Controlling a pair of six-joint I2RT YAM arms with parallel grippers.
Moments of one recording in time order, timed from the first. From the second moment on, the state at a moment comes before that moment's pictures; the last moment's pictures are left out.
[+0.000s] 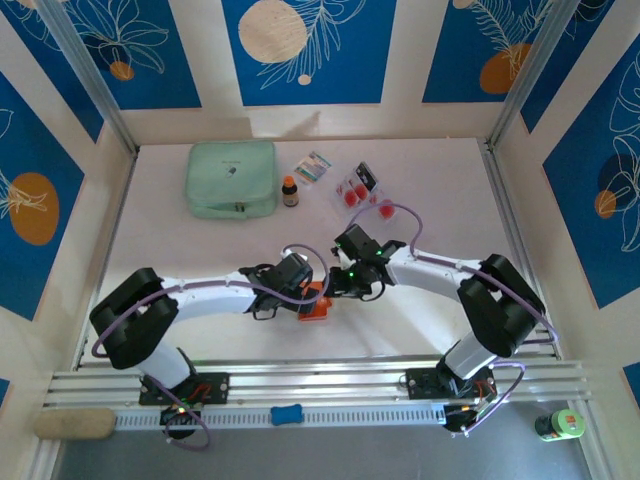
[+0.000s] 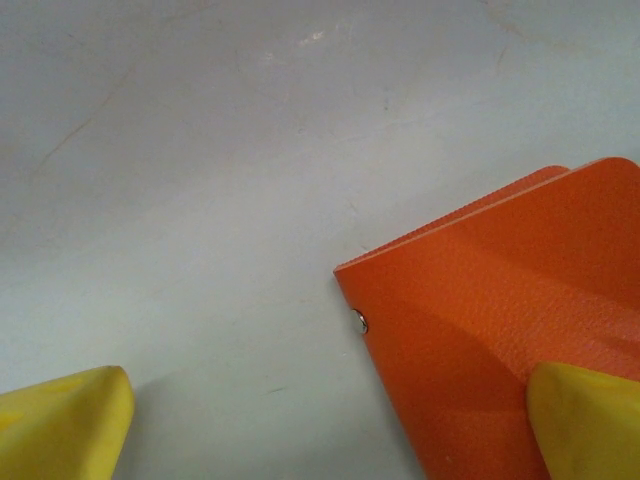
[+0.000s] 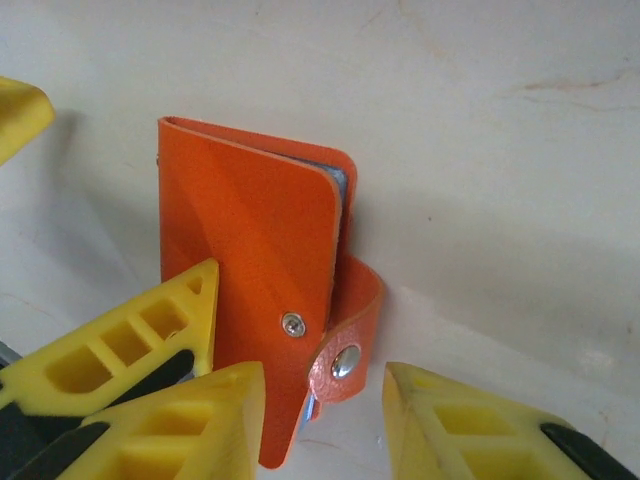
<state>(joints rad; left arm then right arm) -0.93 1.55 0.77 -0.33 -0.23 -0.49 0.73 1.57 0.87 -0.48 -0.32 0.64</state>
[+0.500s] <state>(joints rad) -0.93 1.55 0.77 -0.33 -0.23 -0.49 0.73 1.60 0.88 -0.49 -0.29 0.63</state>
